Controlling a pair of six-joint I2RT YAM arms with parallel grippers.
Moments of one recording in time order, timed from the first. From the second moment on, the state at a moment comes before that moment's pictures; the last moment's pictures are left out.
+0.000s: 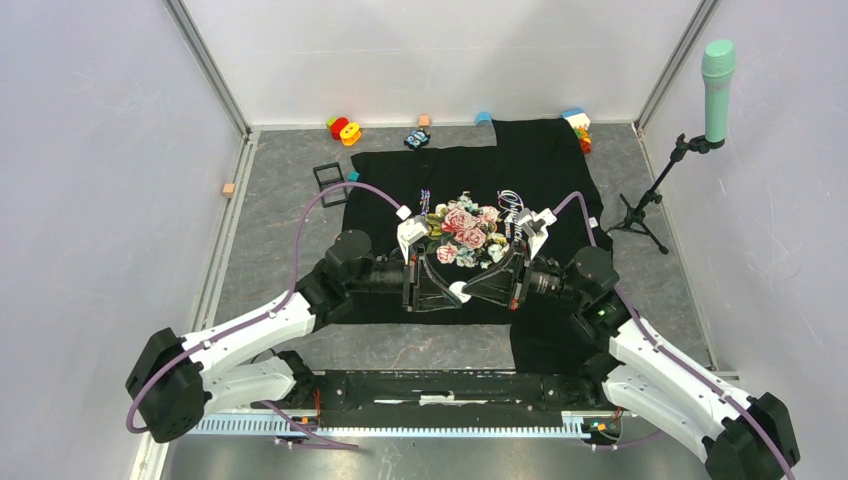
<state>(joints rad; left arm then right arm) -0.82 1.06 0.61 0.34 0.75 -0.61 0.59 0.78 0.42 0.45 -0.78 0.73</state>
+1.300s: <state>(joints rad) -0.82 1.09 0.57 0.31 0.62 -0.68 0.59 0.87 0.70 -0.16 -0.35 0.39</state>
